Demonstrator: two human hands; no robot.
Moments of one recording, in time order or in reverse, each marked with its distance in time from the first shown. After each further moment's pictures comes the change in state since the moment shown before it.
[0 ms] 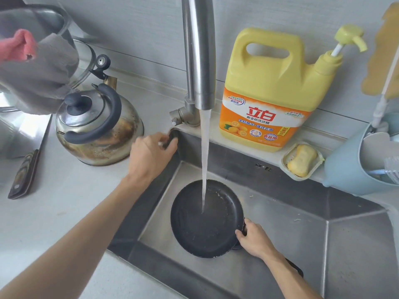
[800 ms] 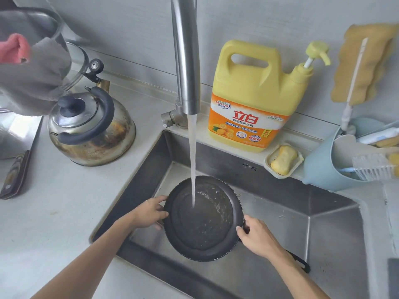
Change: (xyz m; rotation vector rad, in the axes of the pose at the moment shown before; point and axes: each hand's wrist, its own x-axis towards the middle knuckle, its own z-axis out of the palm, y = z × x) left_hand -0.096 -0.106 0.081 -0.382 -0.984 -0.353; right_hand -0.052 -0.007 -0.059 0.048 0.051 -0.080
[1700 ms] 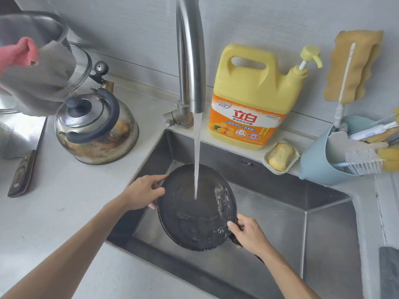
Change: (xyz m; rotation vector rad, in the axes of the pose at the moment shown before) left_hand -0.050 0.070 -0.040 0.236 0.188 0.159; right_hand -0.012 -0.018 0.022 0.330 -0.028 0.005
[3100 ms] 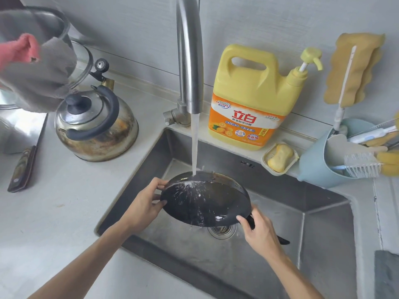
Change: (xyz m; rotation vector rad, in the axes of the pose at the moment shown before) left_hand -0.029 -0.019 0.052 -0.171 0.249 0.249; right_hand -0.011 0.013 -0.028 -0.209 0.350 -0.348
